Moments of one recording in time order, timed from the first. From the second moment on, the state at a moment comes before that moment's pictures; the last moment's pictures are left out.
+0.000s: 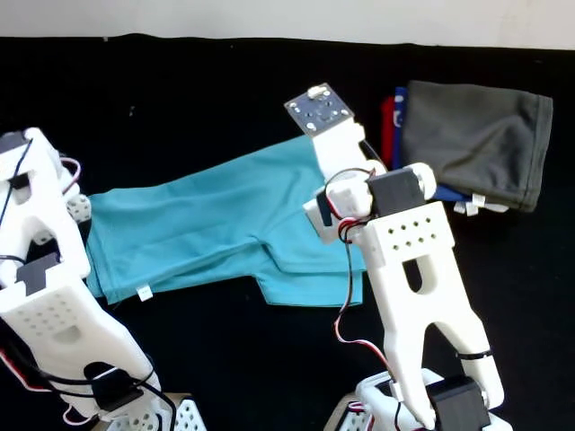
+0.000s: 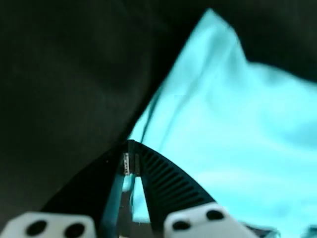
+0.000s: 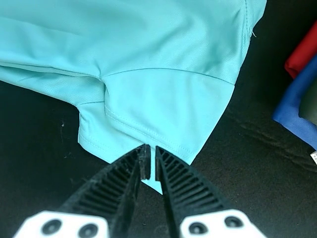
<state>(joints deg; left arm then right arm) -34.4 27.6 -13.9 86.4 -23.4 -23.7 -21.1 8.5 85.1 15.3</state>
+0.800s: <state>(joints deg) -30.7 -2.7 31.4 71.2 -23.3 -23.7 -21.1 8.5 85.1 15.3</state>
